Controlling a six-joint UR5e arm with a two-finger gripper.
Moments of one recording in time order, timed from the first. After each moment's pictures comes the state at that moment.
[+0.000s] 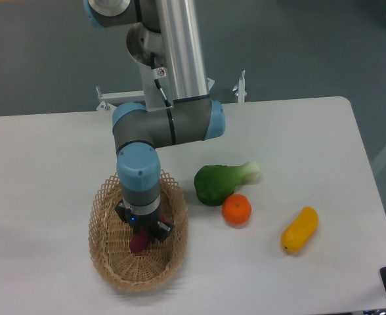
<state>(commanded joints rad) 2.17 -2.08 -1.70 -0.81 1.50 0.69</state>
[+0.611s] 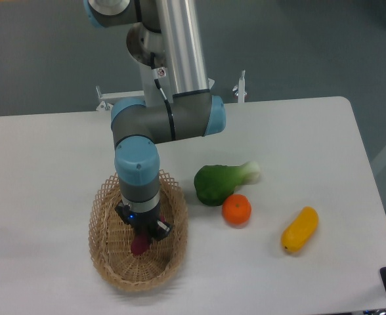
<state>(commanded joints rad) 2.17 -2.04 -1.66 -0.81 1.50 0.72</state>
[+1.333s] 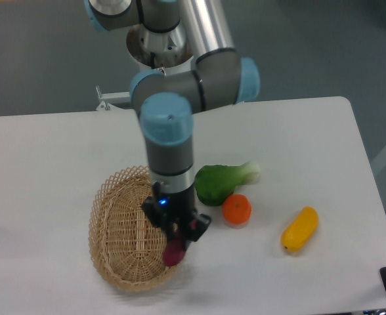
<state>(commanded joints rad) 2.36 -1.91 -1.52 -0.89 1.49 0.81</state>
